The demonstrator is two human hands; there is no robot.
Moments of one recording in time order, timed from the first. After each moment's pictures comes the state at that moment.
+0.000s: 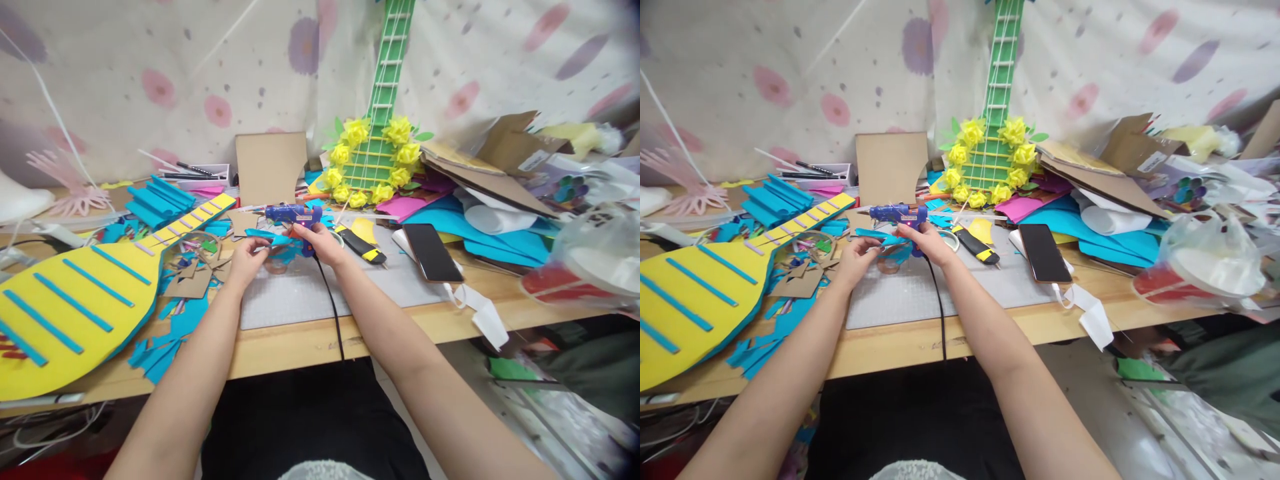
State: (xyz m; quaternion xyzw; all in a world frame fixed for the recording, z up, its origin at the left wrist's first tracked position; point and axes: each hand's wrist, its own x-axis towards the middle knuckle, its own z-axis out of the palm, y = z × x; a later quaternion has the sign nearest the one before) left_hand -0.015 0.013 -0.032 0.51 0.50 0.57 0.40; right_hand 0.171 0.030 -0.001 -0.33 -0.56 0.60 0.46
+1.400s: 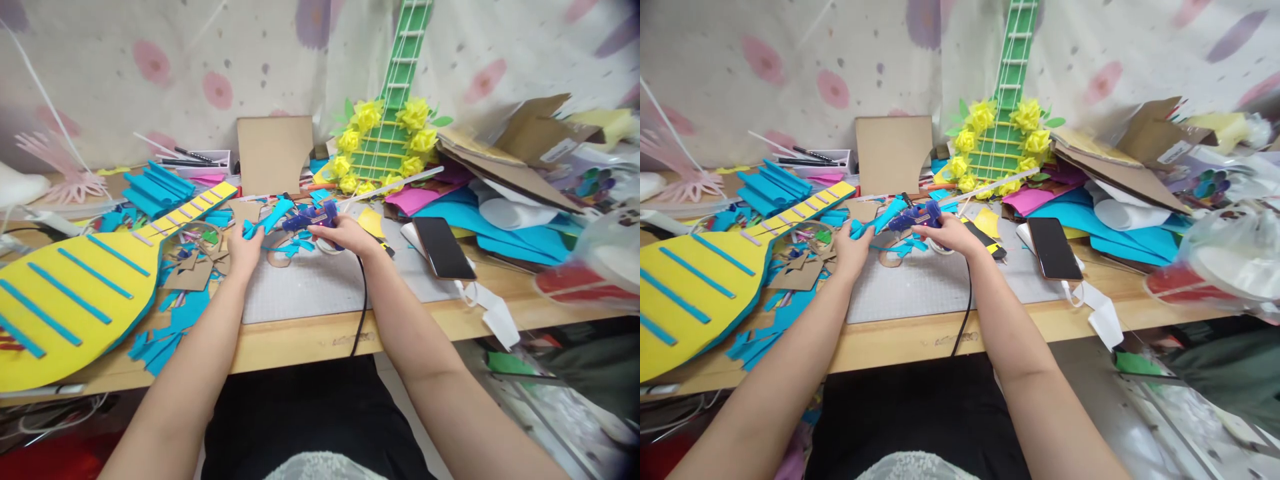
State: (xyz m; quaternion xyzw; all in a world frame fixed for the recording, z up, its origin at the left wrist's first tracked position) left_hand -0.015 0.025 -0.031 0.51 0.65 0.54 0.15; right_hand 0.211 0.023 0.026 -0.49 -0.69 0.44 0.32
